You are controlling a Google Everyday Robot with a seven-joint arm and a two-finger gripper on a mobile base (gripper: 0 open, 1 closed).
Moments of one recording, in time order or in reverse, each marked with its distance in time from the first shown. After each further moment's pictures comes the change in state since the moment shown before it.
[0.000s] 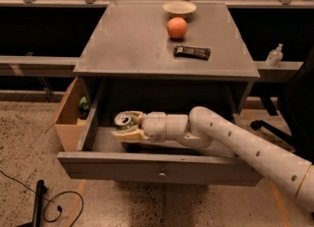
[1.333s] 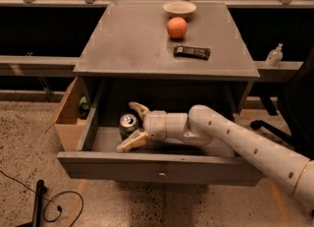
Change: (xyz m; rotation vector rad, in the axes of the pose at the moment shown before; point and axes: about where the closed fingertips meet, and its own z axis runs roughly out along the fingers) arm 0.026 -0.025 -0.001 0.049 0.083 -0.096
